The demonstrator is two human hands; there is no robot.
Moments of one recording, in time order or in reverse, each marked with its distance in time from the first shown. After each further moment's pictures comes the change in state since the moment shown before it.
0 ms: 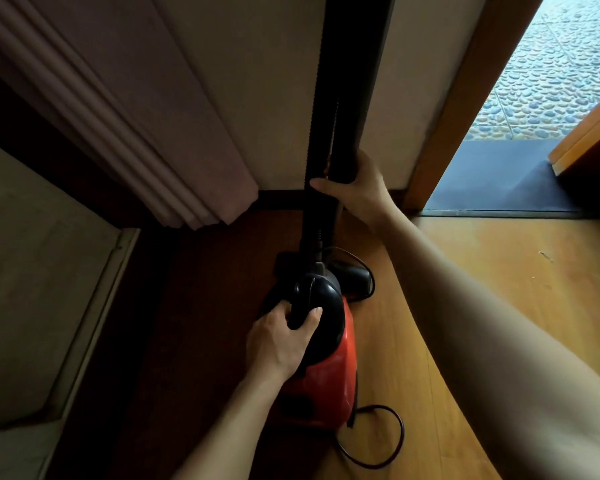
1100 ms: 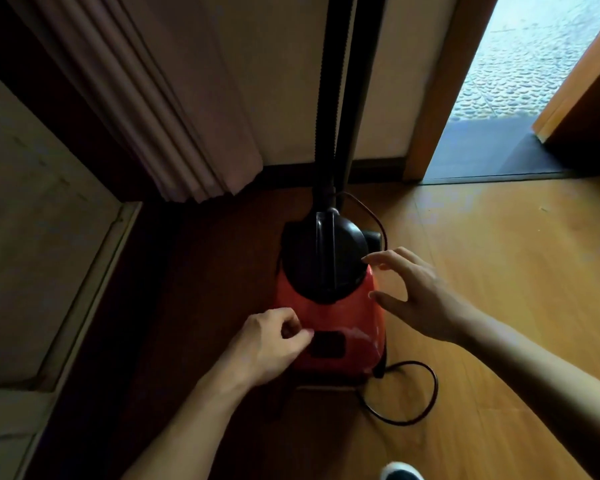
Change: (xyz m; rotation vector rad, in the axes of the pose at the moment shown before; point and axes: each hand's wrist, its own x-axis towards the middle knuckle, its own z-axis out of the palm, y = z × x) left_hand -0.054 -0.109 -0.012 0.167 -0.256 0.204; right_hand -0.239 0.104 0.008 -0.577 -0.226 -0.303
